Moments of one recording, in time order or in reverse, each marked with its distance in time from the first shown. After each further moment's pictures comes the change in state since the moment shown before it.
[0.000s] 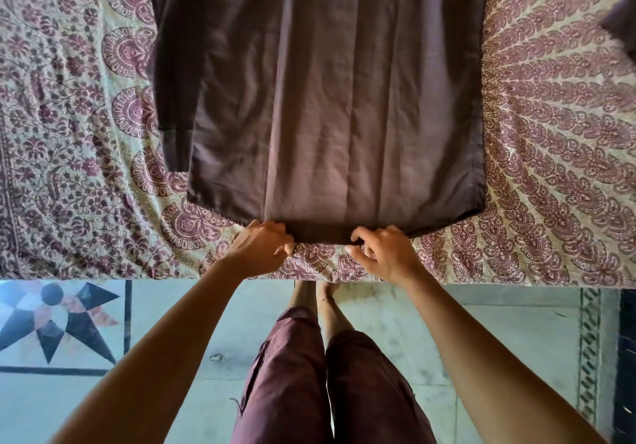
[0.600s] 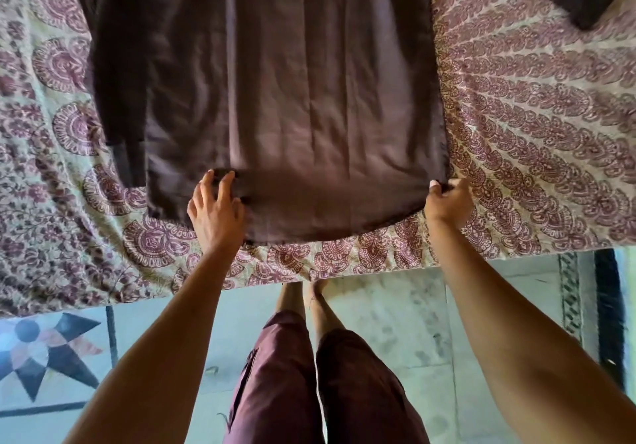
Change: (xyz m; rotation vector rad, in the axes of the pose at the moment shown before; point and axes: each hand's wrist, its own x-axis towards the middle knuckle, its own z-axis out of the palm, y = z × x) left_hand 0.038 -0.008 0.004 -0.104 0.560 -0.587; right_hand -0.001 0.085 -0.059 0.226 0.629 1.254
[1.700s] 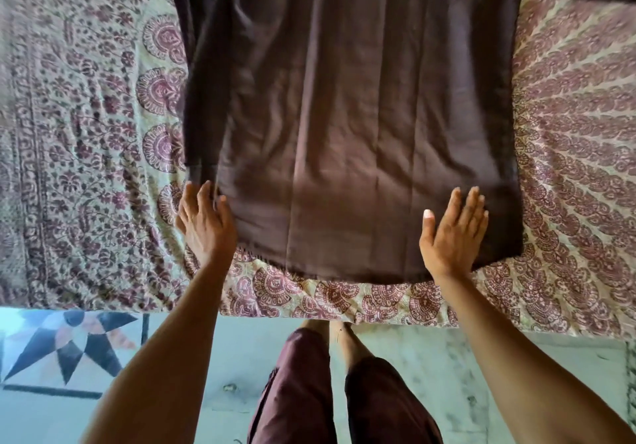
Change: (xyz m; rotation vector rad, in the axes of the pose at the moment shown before) left_hand 0.042 -0.066 -0.039 -0.135 0.262 -0.297; right_hand -0.041 -0.034 0.050 -0.367 -0.050 -0.643
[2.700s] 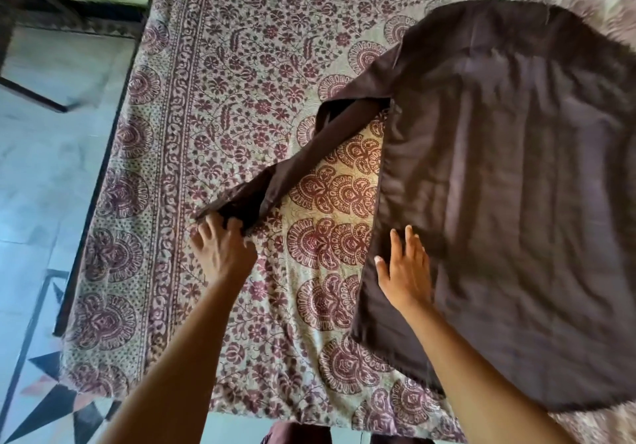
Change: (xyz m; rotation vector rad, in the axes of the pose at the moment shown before) left_hand 0.227 -0.121 -0.105 0.358 -0.212 0.008; right_hand 0.007 -0.345 0.034 -0.105 -0.277 -0.281
